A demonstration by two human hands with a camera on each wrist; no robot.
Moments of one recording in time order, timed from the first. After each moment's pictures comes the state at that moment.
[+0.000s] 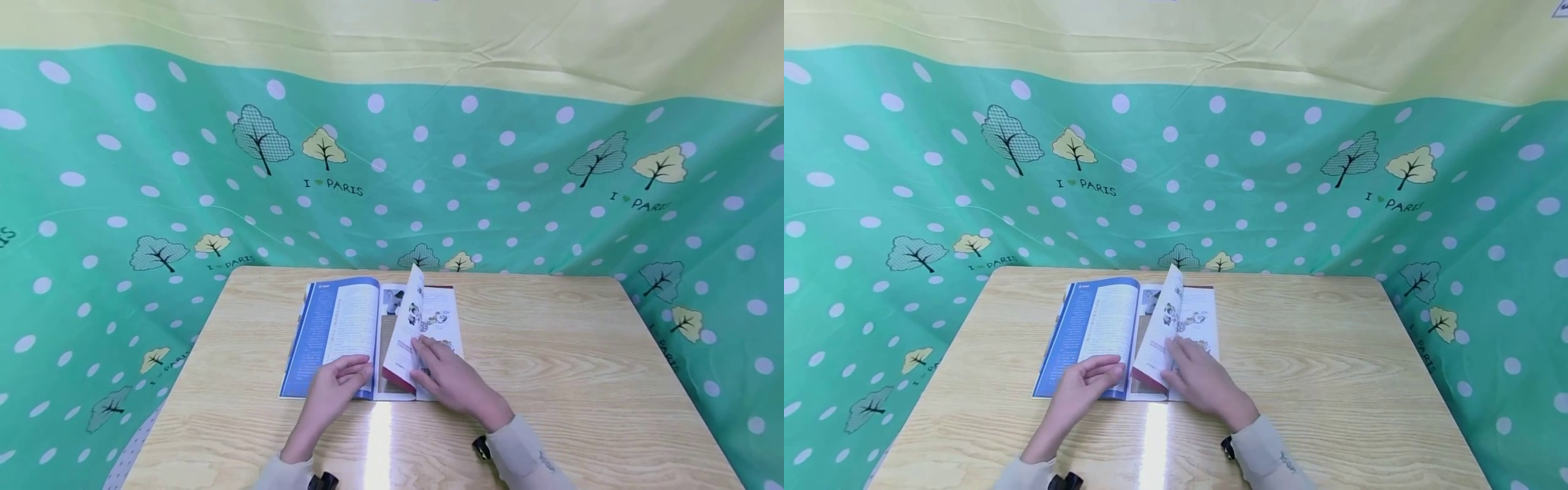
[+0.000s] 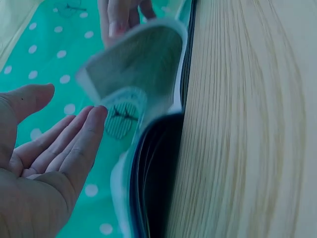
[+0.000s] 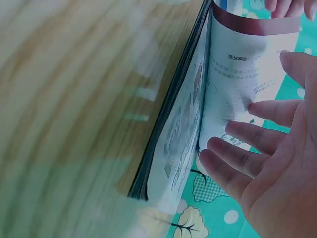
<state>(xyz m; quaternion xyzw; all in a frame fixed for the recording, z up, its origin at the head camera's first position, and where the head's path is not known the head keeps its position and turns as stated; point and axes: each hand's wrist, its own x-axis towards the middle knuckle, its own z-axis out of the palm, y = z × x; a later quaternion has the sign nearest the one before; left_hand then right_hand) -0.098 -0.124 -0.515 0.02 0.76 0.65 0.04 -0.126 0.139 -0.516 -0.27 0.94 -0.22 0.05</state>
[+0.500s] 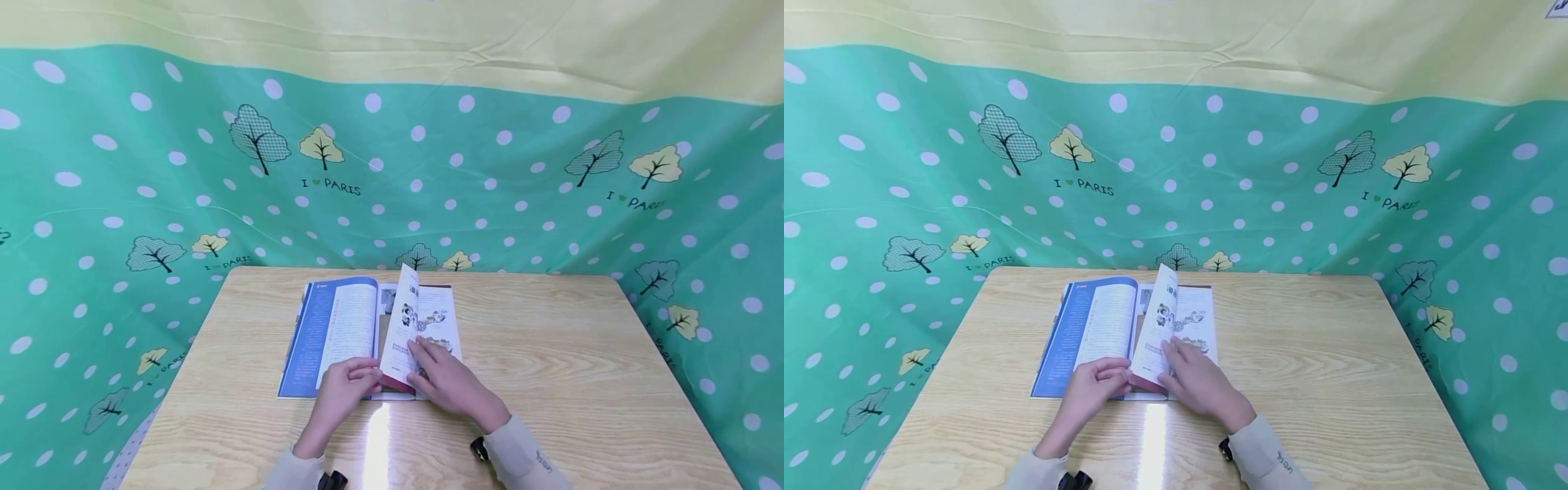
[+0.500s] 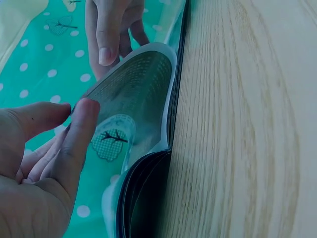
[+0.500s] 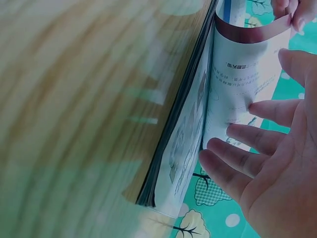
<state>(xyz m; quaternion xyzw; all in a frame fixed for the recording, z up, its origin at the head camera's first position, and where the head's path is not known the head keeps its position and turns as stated) -0.103 -0.105 -0.517 -0.01 0.72 0.69 0.10 -0.122 0.134 -0.516 -0.27 0.94 -0.21 0.06</state>
